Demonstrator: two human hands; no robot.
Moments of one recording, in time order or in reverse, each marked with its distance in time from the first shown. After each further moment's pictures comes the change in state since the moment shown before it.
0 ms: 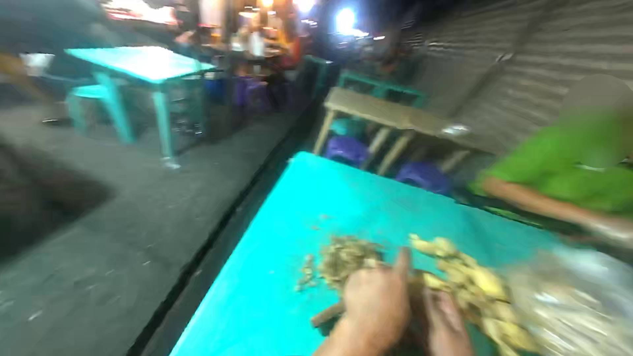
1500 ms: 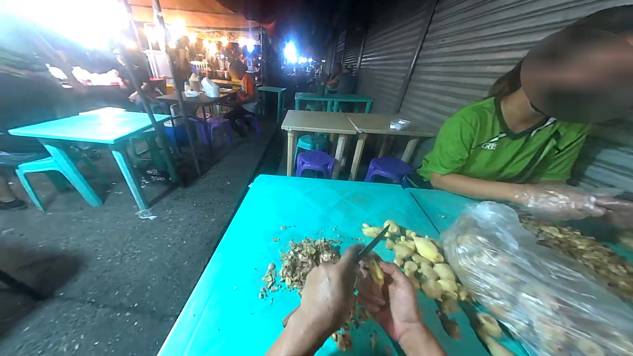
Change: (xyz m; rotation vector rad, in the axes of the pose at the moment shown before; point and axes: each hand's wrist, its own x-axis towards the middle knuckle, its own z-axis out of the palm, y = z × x) left_hand 0.001 -0.012 0.025 -0.052 0.217 0.347; right_hand 0.020 0.004 -0.027 0.885 -0.261 0.376
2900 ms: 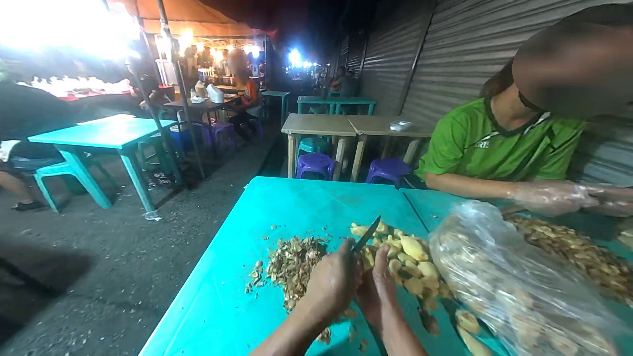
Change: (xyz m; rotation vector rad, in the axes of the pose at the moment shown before) left_hand 0.034 0.035 0.019 -0.097 -0.156 -0.226; right_hand 0.015 -0.008 0.006 -0.086 0.370 -0.160
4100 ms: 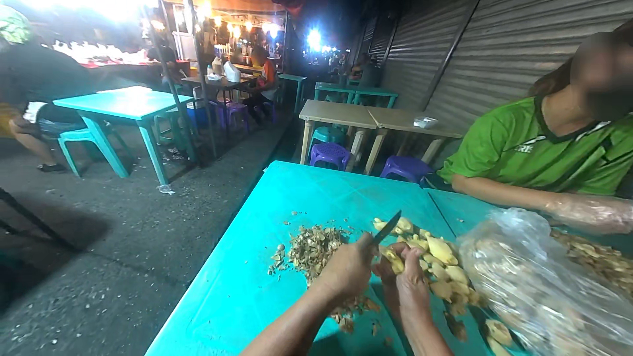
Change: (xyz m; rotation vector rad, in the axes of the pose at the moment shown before) left_hand 0.000 -0.025 -0.019 -0.139 -0.112 0.086; right_hand 0.003 0.016 -0.010 -0.145 -0.163 -0.410
